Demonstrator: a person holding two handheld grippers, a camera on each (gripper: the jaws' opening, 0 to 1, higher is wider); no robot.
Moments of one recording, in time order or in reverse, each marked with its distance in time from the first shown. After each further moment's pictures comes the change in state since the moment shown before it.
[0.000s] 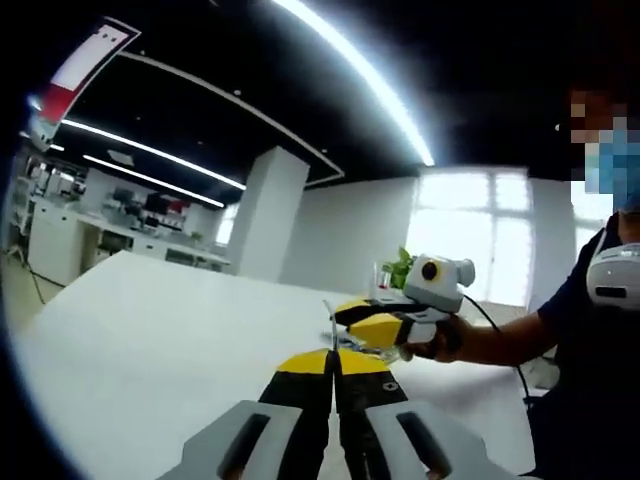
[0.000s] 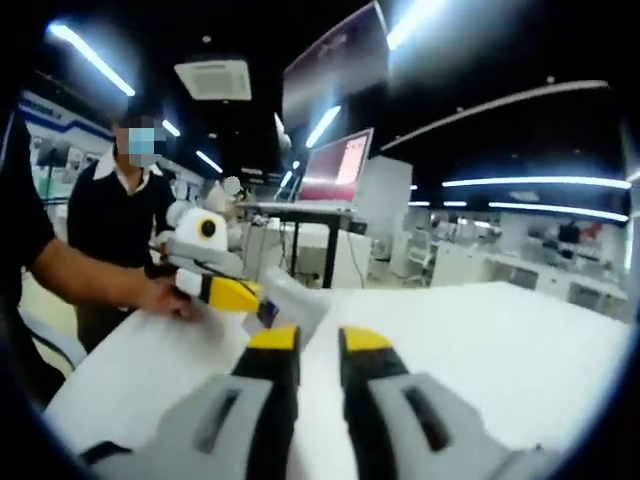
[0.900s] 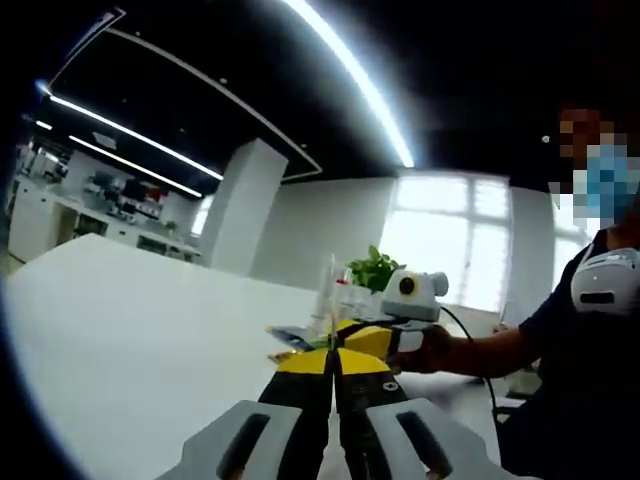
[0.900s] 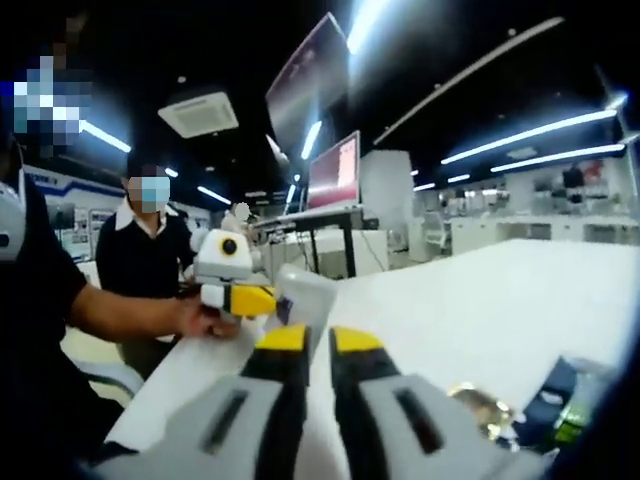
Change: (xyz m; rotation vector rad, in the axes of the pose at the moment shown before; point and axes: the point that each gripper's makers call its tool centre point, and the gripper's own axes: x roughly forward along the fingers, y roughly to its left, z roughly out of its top) left arm 0.032 -0.065 -0.018 -0.046 0.021 -0.113; right arm -0.064 0.025 -0.014 0.217 -0.036 0.071
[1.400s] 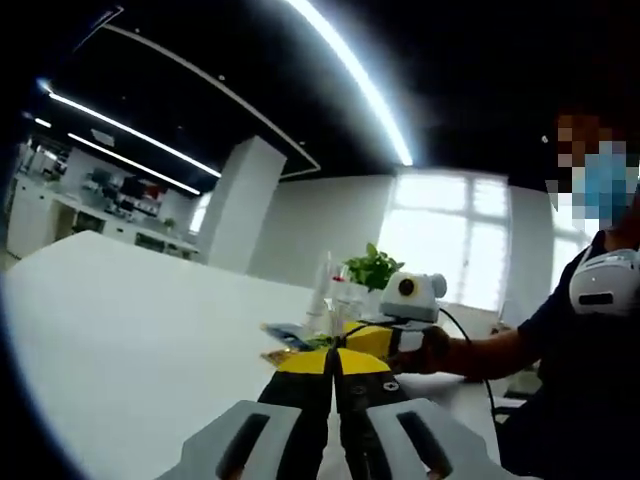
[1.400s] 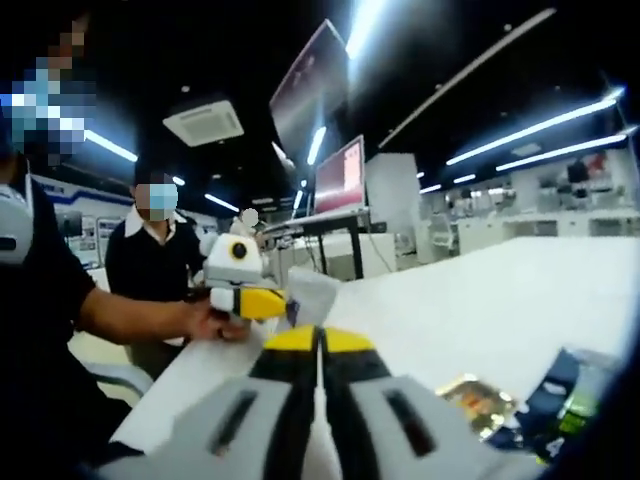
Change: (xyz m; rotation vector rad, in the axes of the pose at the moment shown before) left arm 0.010 -0.008 -0.004 0.002 0.014 0.000; right arm -0.008 0.002 0.000 -0.004 -0.021 0.023
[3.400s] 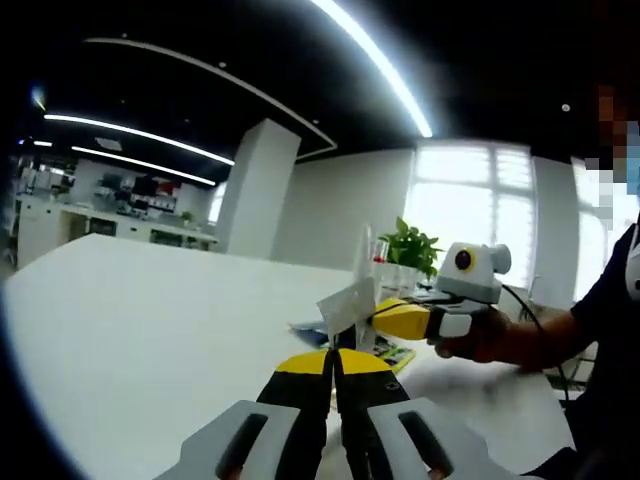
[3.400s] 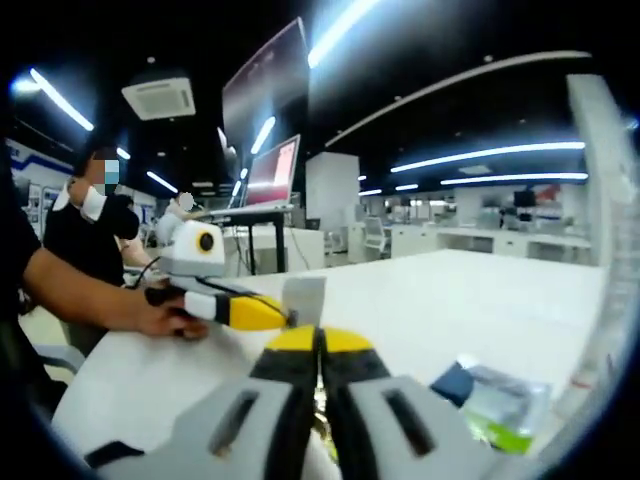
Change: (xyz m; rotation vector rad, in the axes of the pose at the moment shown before) left arm 0.086 0.058 -0.006 0.049 0.085 0.107; right arm -0.039 -0.086 0.006 -0.088 0.041 -0.310
